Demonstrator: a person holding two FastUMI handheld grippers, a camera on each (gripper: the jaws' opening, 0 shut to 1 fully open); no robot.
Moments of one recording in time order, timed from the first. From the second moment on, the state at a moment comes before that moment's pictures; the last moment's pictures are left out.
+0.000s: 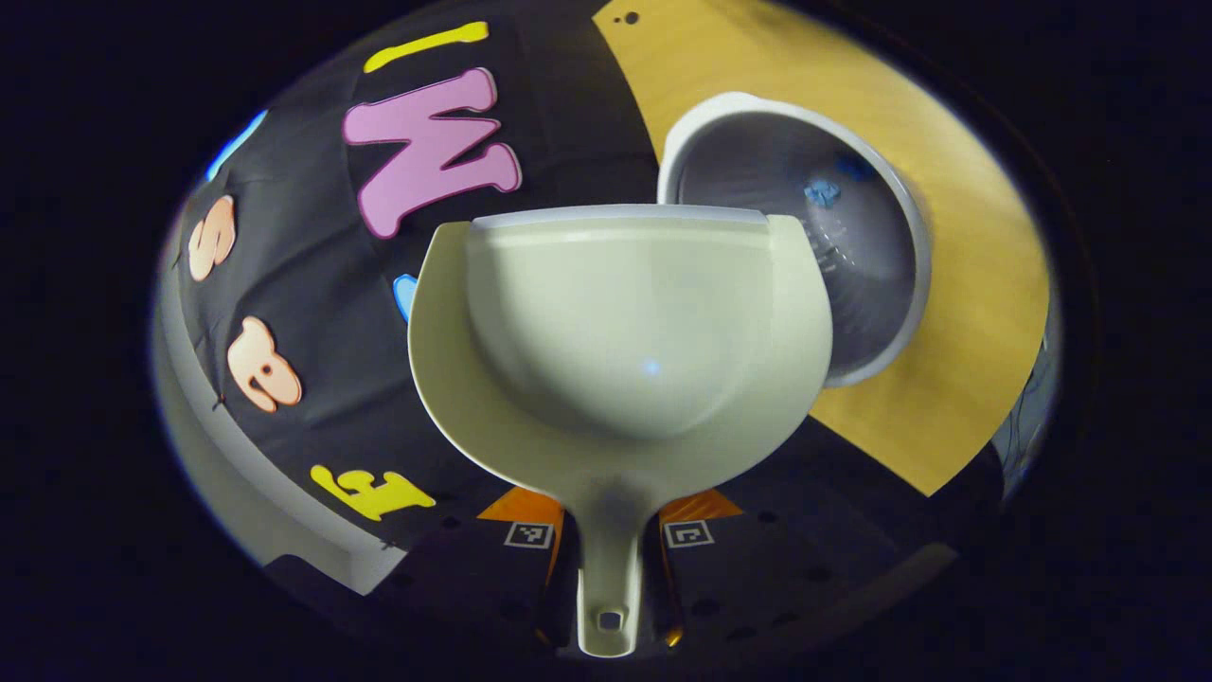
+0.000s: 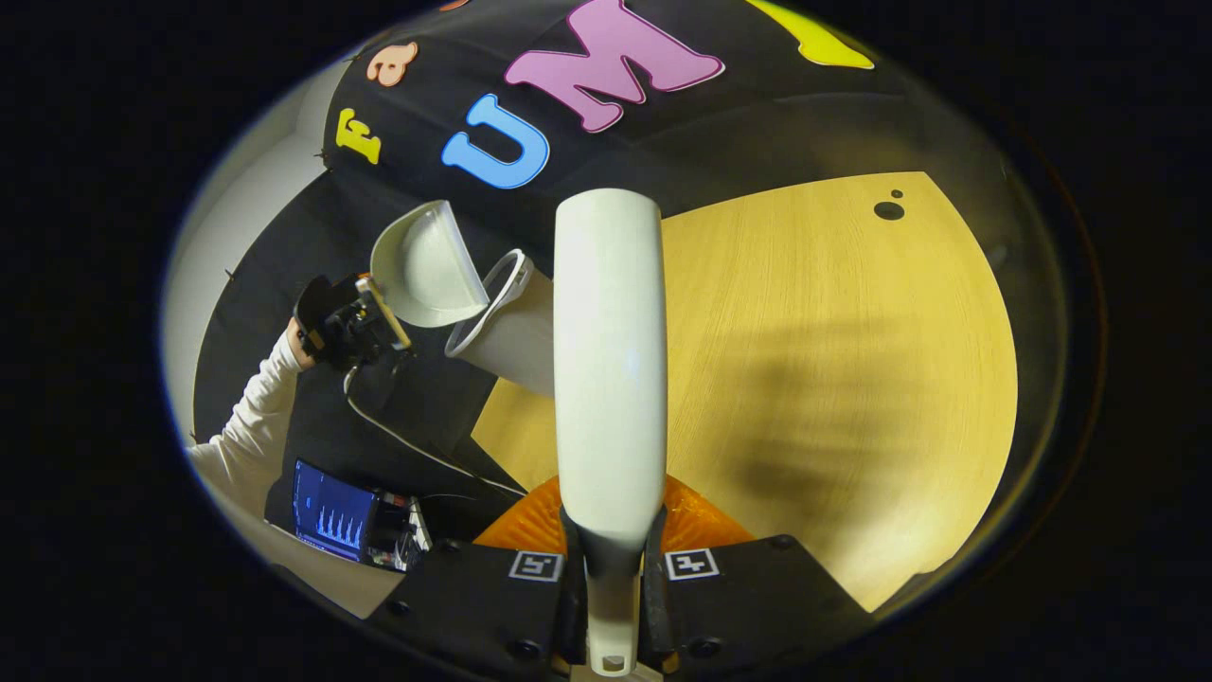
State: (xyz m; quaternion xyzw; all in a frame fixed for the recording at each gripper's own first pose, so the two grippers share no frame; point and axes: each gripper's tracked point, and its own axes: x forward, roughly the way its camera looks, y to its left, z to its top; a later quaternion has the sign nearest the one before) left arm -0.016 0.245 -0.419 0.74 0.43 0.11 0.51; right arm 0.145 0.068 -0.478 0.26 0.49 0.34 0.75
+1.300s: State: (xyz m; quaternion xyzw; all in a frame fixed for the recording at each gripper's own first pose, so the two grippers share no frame) left arm -0.102 -0.033 -0.817 -0.05 0.67 0.09 0.74; right arm 0.146 0.070 -0.645 0.10 0.63 0.10 0.76
